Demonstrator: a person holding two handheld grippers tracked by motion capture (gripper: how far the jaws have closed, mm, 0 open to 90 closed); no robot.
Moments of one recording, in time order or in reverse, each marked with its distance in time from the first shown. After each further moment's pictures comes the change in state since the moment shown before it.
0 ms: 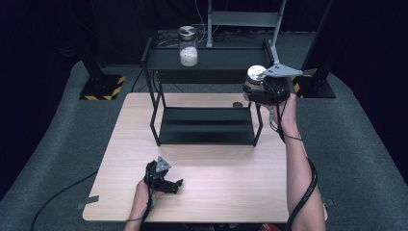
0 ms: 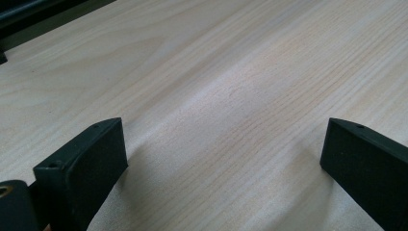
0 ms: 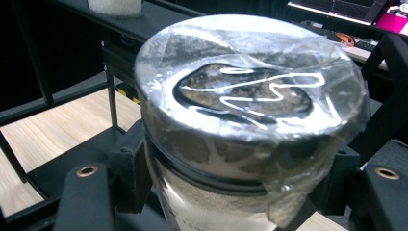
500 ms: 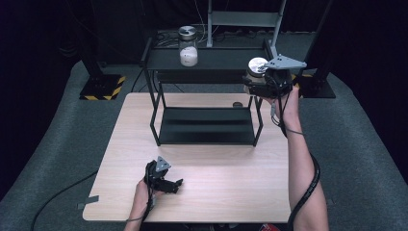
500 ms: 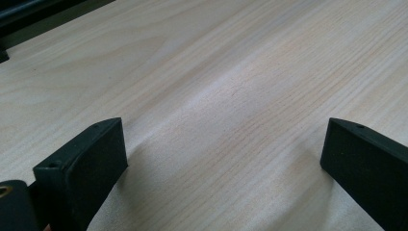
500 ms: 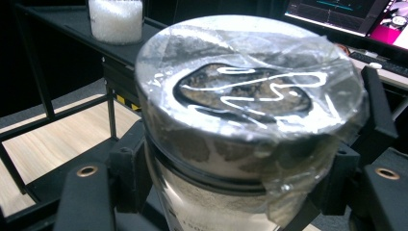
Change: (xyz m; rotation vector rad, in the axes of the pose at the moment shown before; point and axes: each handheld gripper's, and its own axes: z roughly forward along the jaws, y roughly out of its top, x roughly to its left) left arm 0.000 0.000 0.000 0.002 0.003 -0.009; right arm -0.002 0.018 -0.006 -0.023 -0.006 -0.012
